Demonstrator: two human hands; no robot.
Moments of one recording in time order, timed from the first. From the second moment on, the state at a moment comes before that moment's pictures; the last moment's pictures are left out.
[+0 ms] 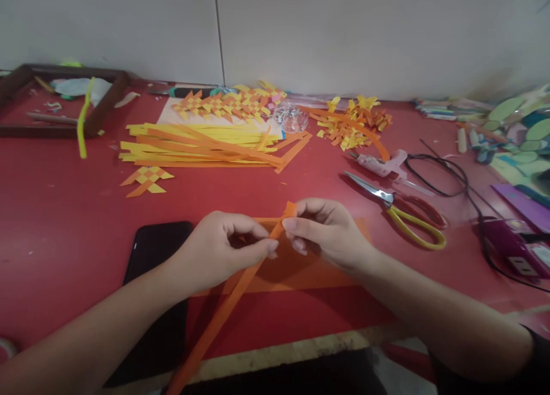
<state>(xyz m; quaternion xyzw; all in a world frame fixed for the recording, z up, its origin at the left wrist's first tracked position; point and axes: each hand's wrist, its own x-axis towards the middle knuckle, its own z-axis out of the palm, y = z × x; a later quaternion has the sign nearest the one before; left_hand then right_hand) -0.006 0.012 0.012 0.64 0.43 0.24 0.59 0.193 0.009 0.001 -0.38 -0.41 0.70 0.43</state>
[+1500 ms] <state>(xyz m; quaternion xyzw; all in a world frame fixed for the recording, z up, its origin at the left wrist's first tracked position) -0.008 0.014 0.011 0.66 0.48 0.24 0.52 0.198 0.023 0.002 -0.45 -0.32 0.67 0.50</state>
